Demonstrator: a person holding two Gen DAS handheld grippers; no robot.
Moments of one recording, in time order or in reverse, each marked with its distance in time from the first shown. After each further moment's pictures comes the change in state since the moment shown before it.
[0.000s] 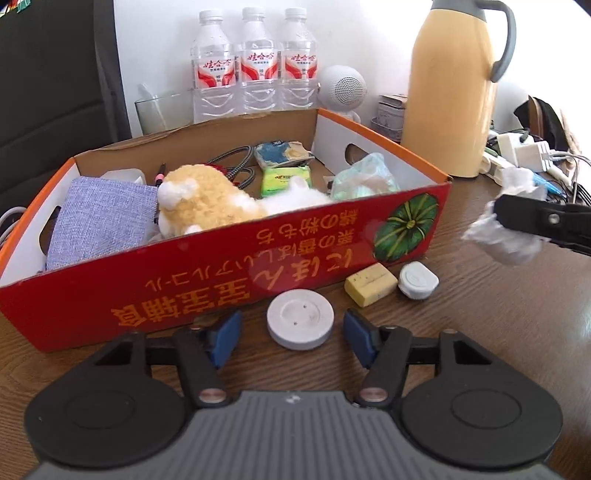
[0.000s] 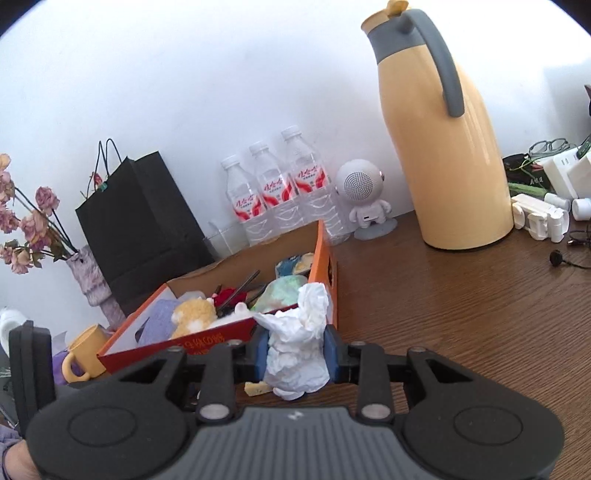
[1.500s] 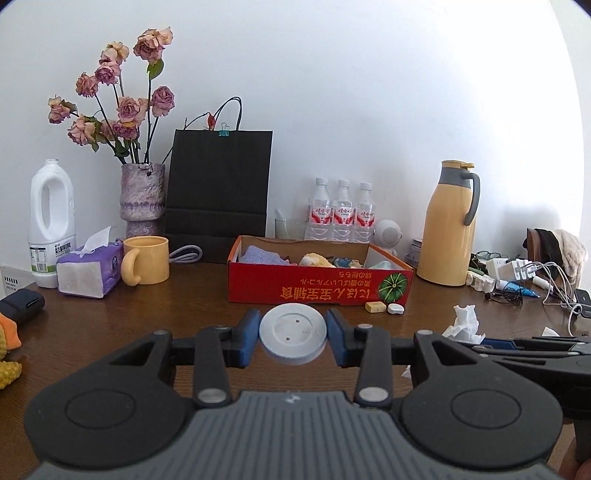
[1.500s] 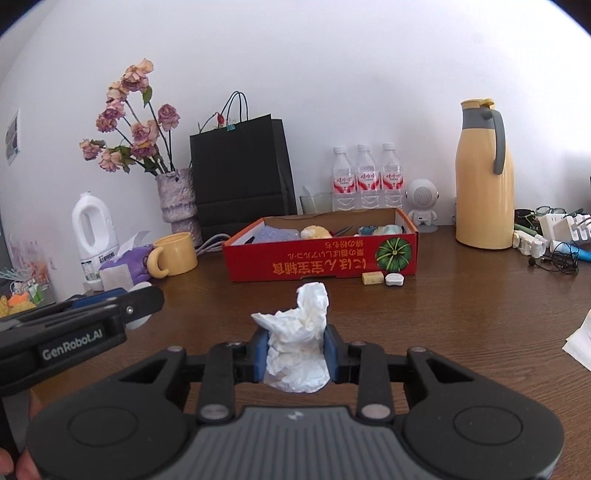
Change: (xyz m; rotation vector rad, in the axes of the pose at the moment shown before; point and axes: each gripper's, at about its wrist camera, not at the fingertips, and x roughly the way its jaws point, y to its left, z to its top) left arm -0.288 -0.014 -0.170 -0.205 -0.489 0.220; right arm -0.178 0.161 -0.121 -0.281 -0.007 -0.005
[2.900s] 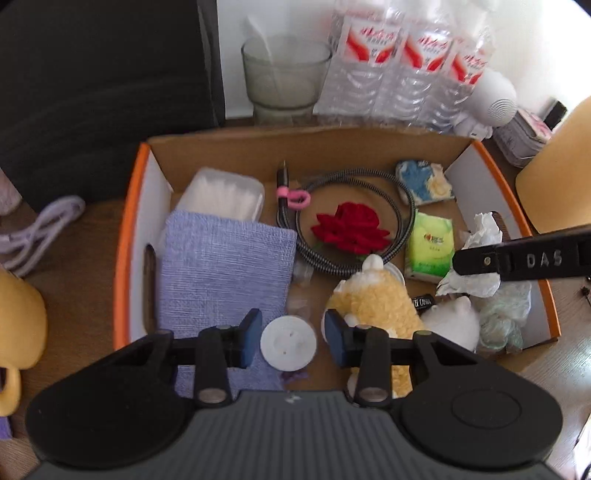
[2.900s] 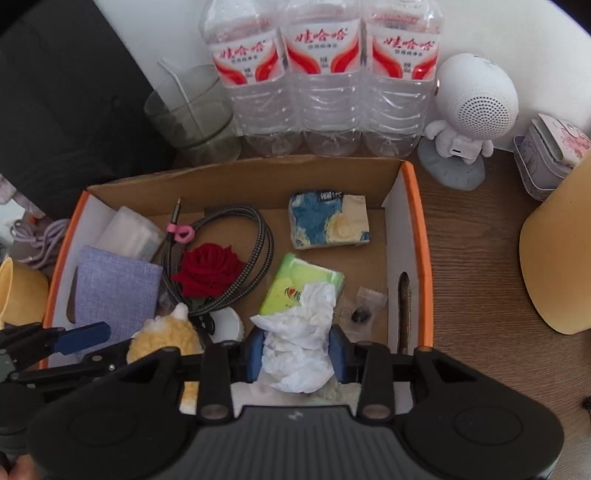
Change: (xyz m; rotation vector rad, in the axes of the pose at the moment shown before) left arm 0.459 0.020 0.121 0.024 0.939 -0.058; right arm 0.446 -0.133 0.218 0.092 0.872 -0.106
